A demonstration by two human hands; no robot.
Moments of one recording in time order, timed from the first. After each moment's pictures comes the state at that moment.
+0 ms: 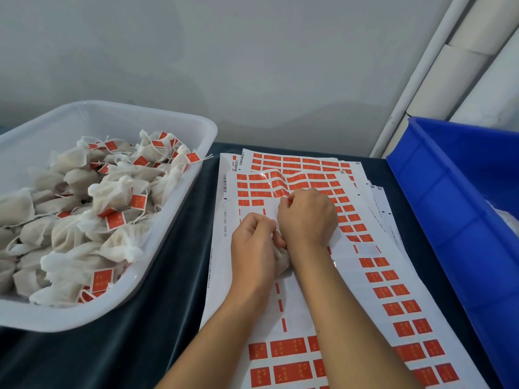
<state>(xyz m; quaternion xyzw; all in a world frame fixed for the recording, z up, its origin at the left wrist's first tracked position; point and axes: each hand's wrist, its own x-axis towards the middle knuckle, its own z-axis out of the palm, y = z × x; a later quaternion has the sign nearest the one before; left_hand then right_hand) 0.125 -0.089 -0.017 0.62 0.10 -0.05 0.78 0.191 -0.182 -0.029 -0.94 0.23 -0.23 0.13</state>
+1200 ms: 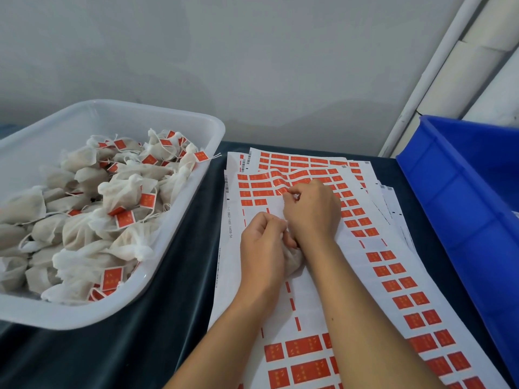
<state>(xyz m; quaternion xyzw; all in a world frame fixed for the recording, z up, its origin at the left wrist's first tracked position) 0.126 -0.089 -0.014 0.61 0.10 -0.05 0.78 0.204 -0.188 -0.030 -0.93 0.18 -0.24 0.23</state>
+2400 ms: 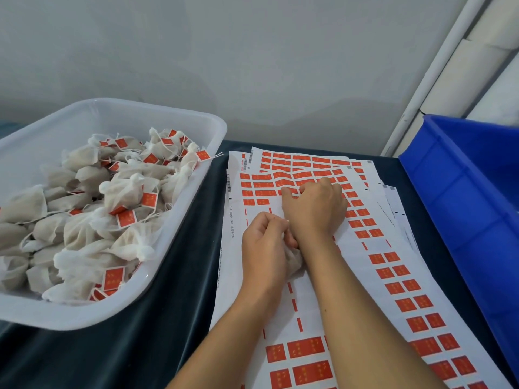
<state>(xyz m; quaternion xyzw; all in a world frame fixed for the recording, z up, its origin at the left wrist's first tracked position) 0.125 -0.090 -0.014 0.61 0.10 -0.07 0.78 0.216 -0.185 -0.039 -0.92 0.25 -0.26 0.18</state>
